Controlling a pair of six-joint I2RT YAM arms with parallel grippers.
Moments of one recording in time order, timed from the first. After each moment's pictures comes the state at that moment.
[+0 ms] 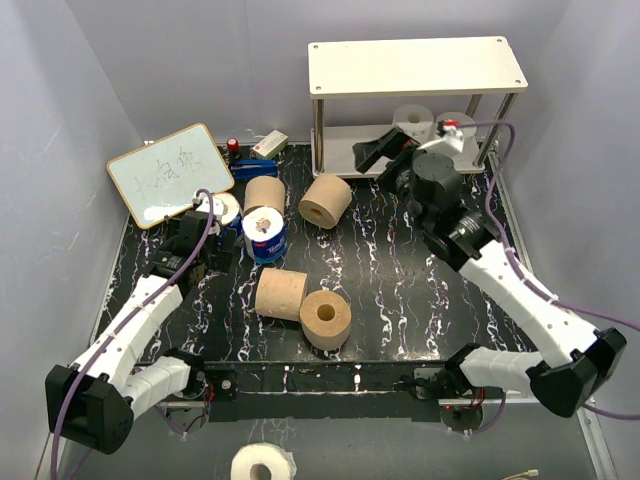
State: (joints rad) left arm -0.32 1.01 0.78 -0.58 -0.42 0.03; right arm 0.58 1.18 1.20 -0.11 0.39 0.79
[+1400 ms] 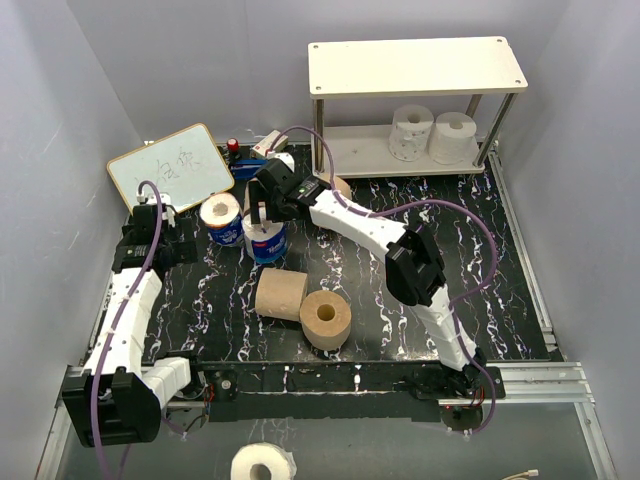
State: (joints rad) left arm 0.07 1.04 0.86 -0.68 -0.27 -0.02; right arm 0.84 2.25 2.10 -0.66 0.19 0.56
